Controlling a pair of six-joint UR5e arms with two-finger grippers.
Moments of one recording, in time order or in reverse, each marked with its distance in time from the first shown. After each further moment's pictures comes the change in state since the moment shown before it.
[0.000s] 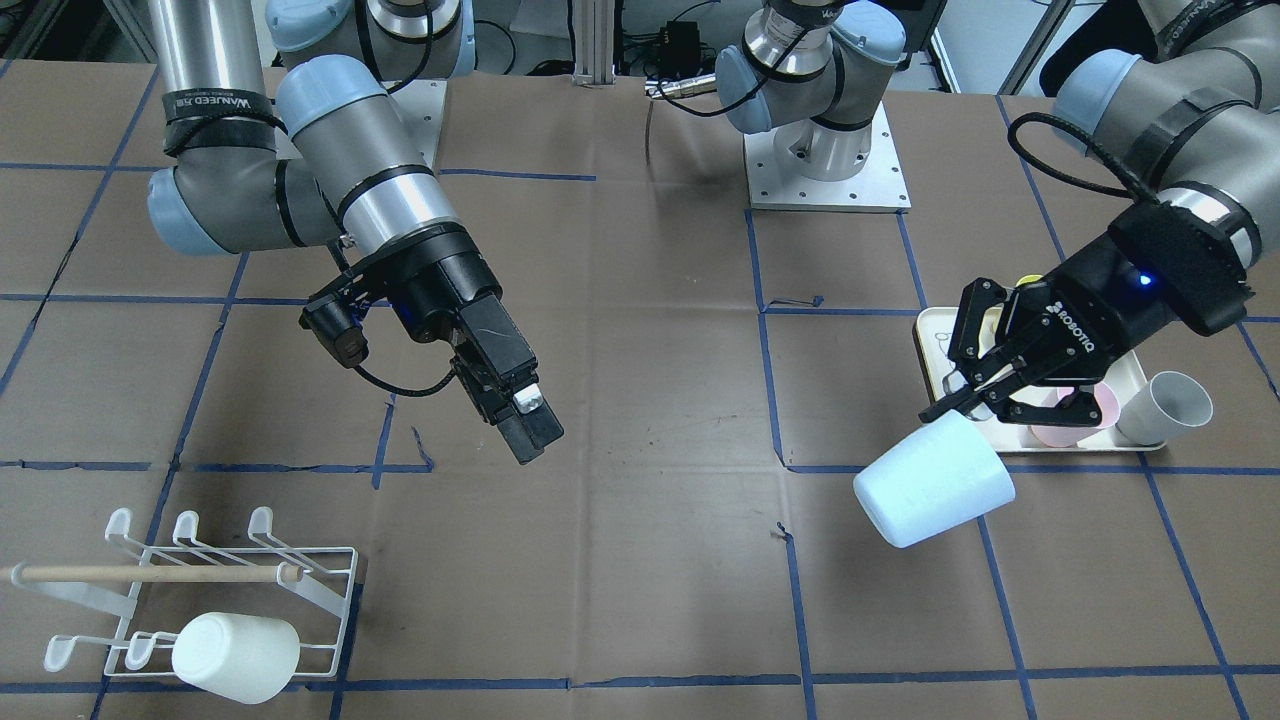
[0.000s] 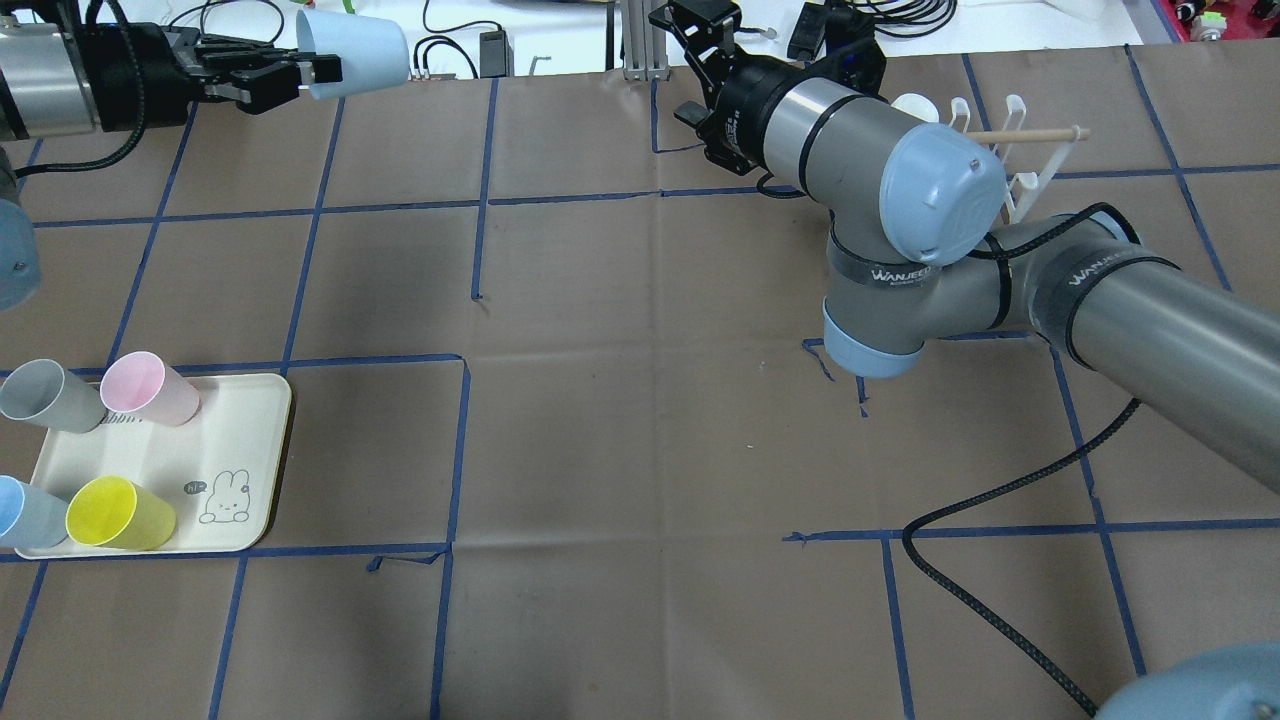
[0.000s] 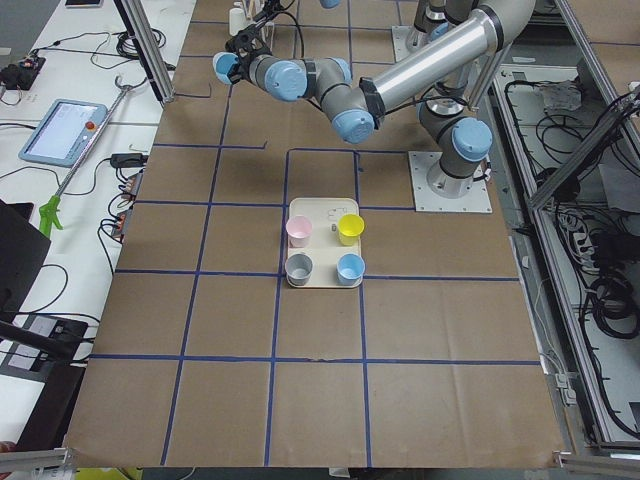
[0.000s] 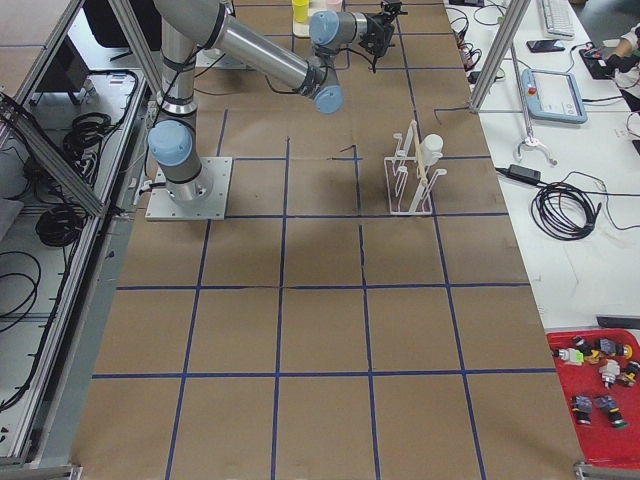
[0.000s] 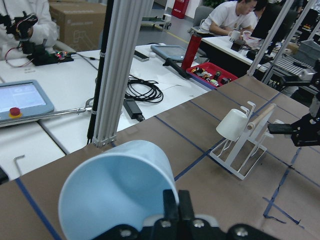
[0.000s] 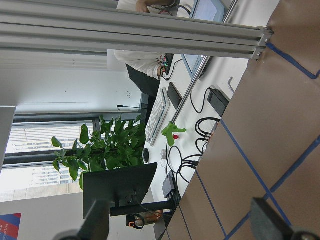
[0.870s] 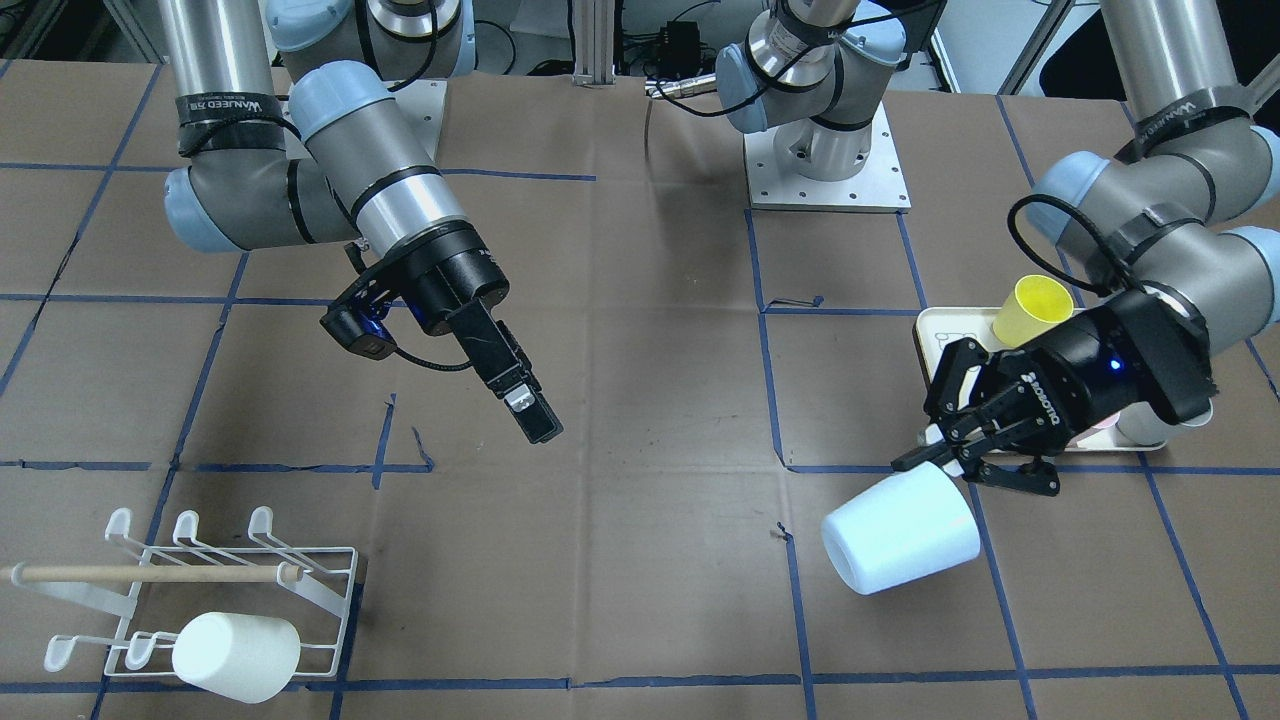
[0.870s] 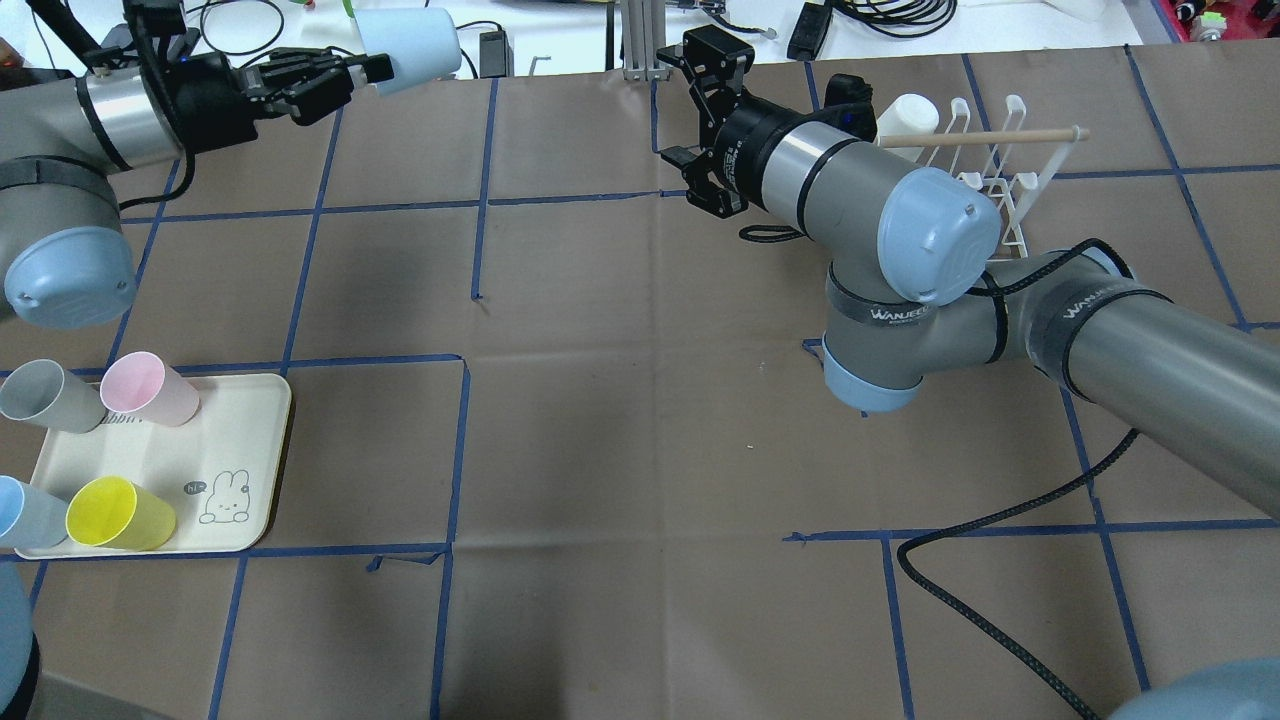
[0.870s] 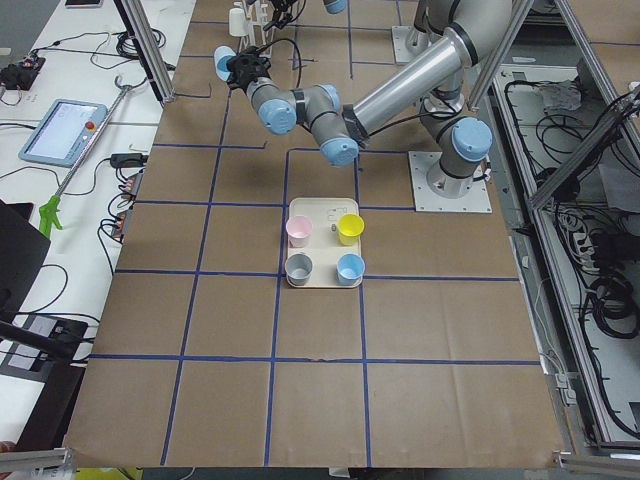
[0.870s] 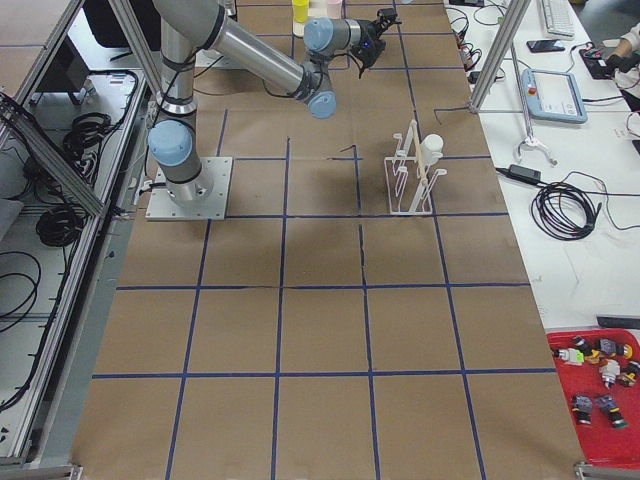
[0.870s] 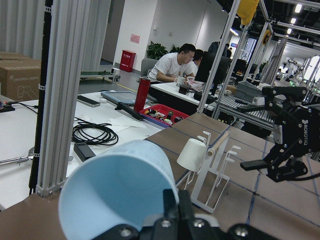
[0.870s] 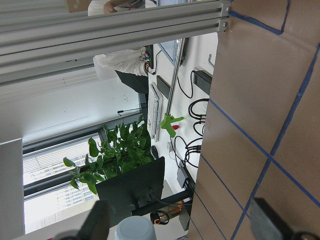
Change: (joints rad) left arm -0.014 -0.189 0.053 0.183 -0.186 -0.163; right arm 0.003 -0.001 0.050 -0.038 0.016 0.244
